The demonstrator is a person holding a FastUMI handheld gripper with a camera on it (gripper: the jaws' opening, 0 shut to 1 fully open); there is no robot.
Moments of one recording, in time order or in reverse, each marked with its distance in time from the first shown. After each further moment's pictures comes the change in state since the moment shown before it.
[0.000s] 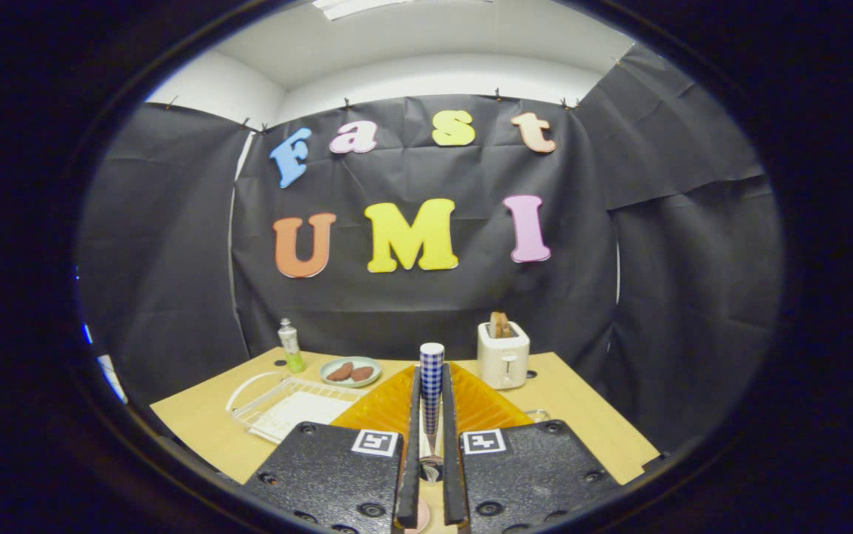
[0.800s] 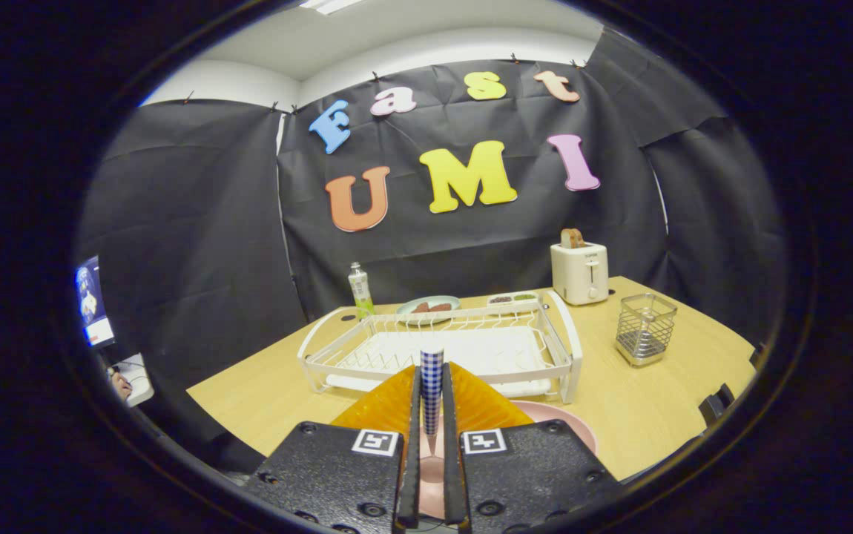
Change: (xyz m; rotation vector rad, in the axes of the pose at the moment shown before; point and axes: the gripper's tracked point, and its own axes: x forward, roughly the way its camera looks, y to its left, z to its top) arm -0.005 0.118 -0.150 0.080 0.075 0.125
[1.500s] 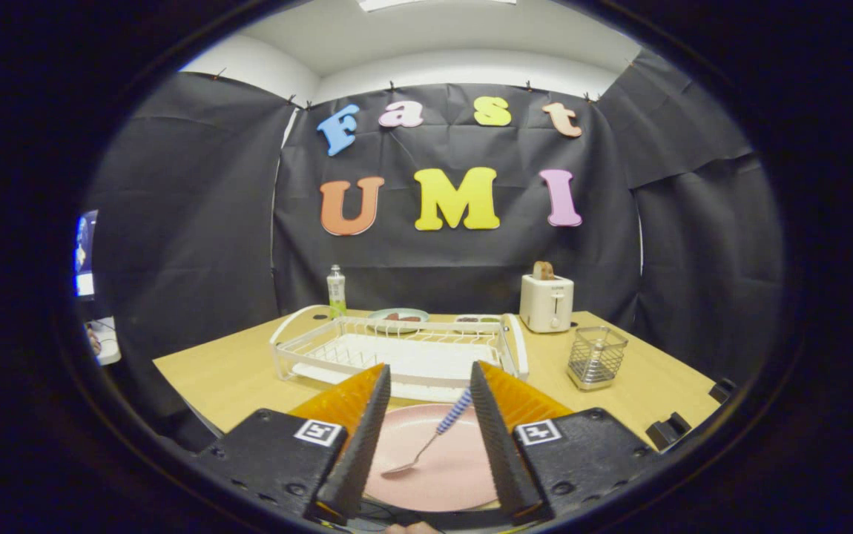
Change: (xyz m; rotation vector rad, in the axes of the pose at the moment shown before) arm -0.034 -0.038 0.005 -0.130 -0.079 -0.104
